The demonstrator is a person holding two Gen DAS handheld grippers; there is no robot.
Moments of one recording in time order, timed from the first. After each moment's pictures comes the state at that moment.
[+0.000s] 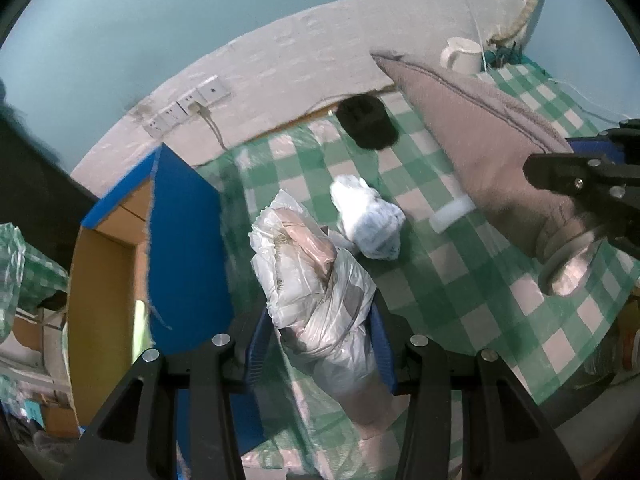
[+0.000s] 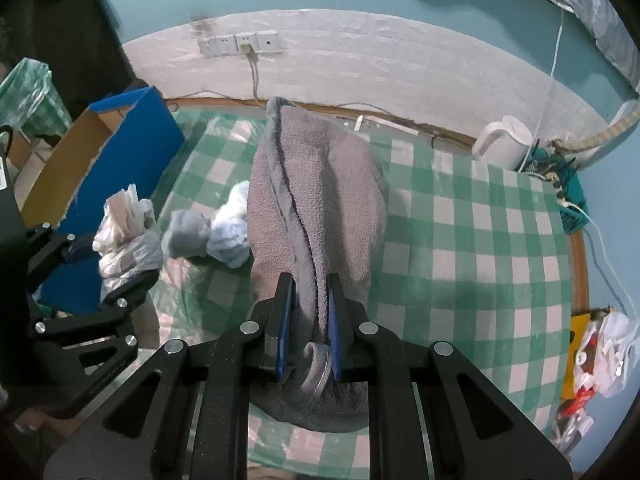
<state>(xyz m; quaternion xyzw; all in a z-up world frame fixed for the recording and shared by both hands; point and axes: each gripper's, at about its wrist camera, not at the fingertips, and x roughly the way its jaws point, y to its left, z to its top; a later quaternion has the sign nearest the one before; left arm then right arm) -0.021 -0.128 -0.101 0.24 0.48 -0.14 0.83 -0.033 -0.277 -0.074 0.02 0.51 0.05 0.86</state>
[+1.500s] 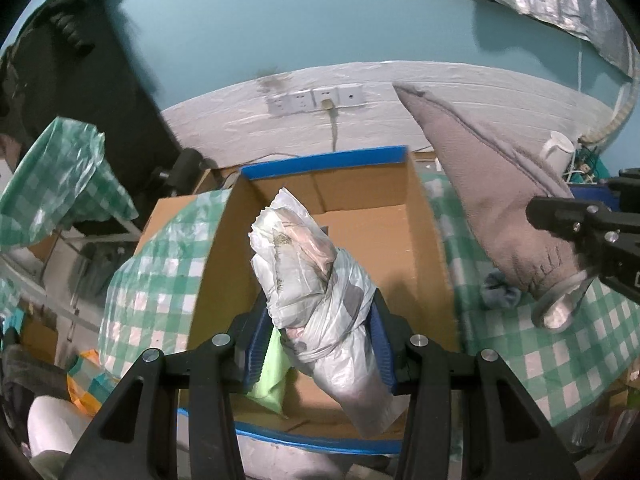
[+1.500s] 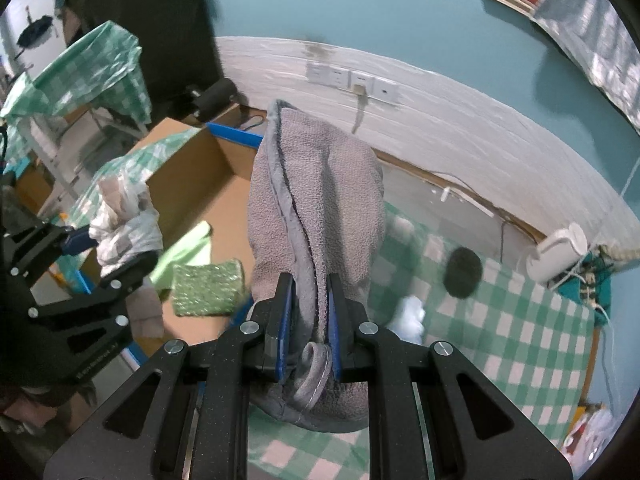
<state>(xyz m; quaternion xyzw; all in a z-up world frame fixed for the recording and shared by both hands) 0.013 0.065 -0.032 0.12 0.45 -0.01 0.88 0.030 -0.090 -0.003 -0.06 0.47 0.17 0.86</state>
